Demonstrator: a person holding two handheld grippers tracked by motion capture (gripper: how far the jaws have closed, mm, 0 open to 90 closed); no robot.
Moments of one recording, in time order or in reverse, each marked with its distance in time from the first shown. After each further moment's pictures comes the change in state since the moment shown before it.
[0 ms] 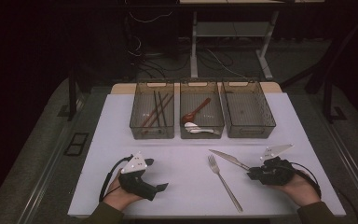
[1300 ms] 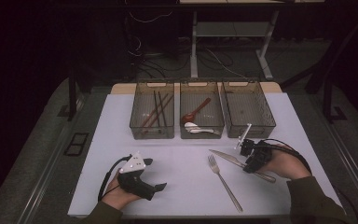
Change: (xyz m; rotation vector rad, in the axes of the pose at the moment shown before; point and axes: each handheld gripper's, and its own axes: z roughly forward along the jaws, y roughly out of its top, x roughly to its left) left arm 0.003 -0.002 -0.002 0.005 -0.003 0.005; right arm -0.009 0.075 0.036 0.520 -0.044 -0.224
